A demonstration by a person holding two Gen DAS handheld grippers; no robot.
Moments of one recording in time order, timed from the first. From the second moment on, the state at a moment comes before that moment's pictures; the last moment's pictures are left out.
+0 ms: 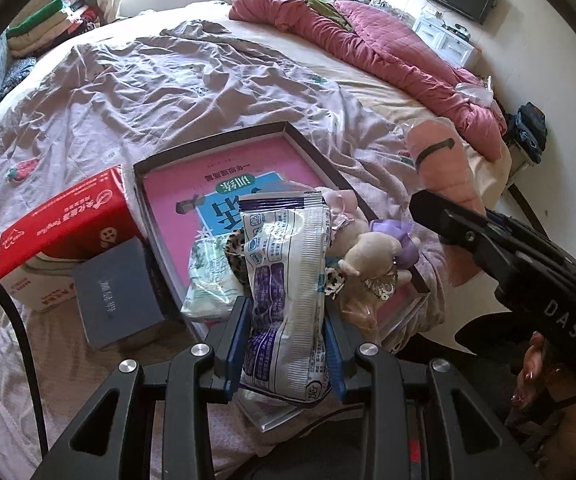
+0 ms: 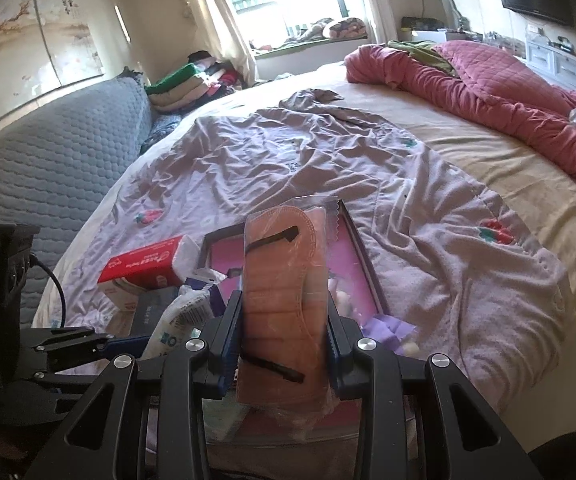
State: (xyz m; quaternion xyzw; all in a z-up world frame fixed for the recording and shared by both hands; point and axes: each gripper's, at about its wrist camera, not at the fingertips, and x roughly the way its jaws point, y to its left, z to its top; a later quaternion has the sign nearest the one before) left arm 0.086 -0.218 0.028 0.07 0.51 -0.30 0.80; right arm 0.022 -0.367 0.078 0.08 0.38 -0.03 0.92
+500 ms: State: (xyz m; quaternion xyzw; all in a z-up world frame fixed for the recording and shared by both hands) left arm 0.095 -0.240 0.023 0.07 0.52 -0.32 0.79; right arm 0.020 -0.385 0.078 0.08 0.39 -0.05 0.92
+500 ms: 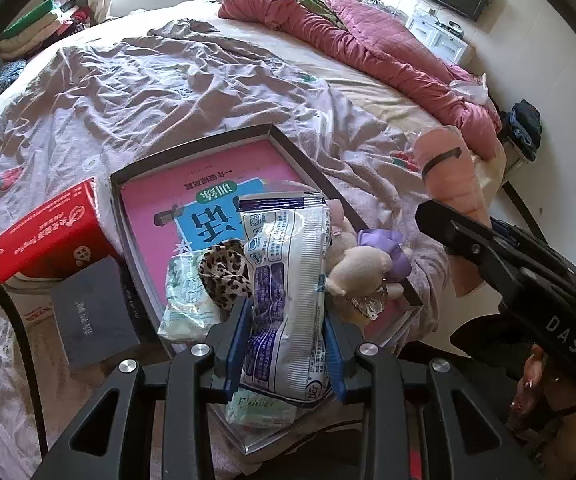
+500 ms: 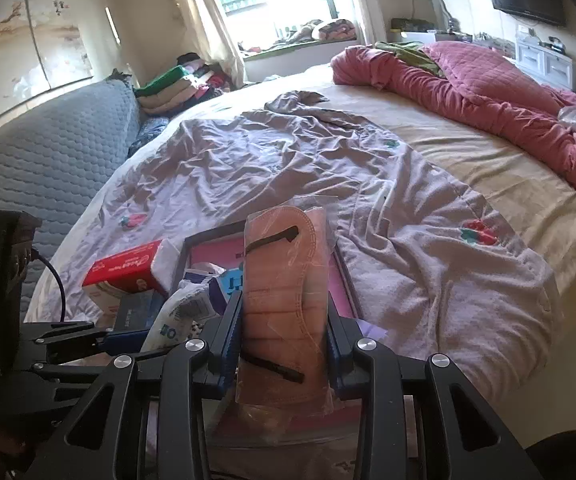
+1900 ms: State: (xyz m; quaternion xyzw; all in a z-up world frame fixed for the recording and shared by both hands) left arm 0.112 -0.230 -0.016 0.06 0.55 -0.30 0.78; right arm 0.077 -0.355 0.011 0.09 0.47 0.01 0.88
